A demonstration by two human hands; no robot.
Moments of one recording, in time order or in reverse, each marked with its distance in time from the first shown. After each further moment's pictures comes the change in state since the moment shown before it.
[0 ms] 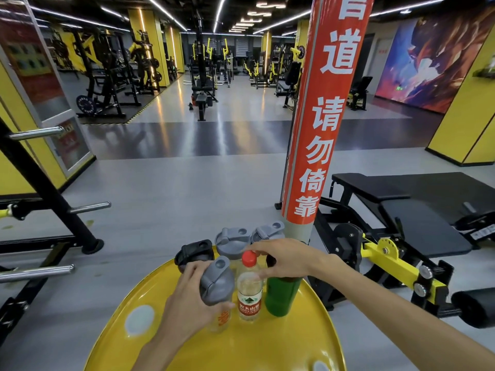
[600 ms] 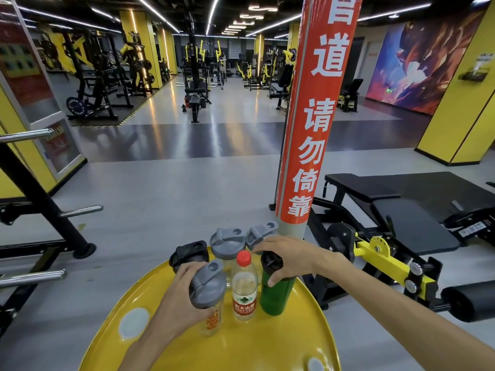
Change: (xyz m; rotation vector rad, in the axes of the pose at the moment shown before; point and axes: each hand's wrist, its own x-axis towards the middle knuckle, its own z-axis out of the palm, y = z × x) left_hand 0.006 -0.021 -0.004 -0.177 -0.048 0.107; right_hand -0.011 0.022 -0.001 -0.030 -0.037 0.045
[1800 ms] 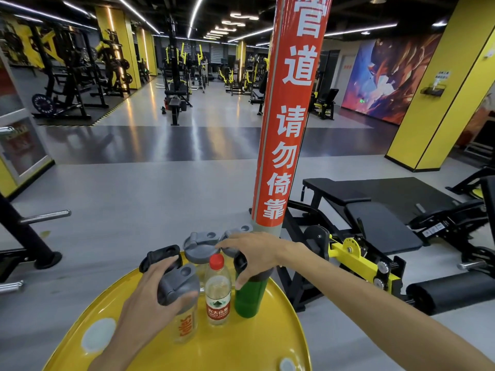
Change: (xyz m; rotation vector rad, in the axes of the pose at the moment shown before) left_hand -0.004 0.022 -0.002 0.078 0.150 -0.082; right_hand 0.009 -0.016 -0.019 -0.072 -0.022 -0.052
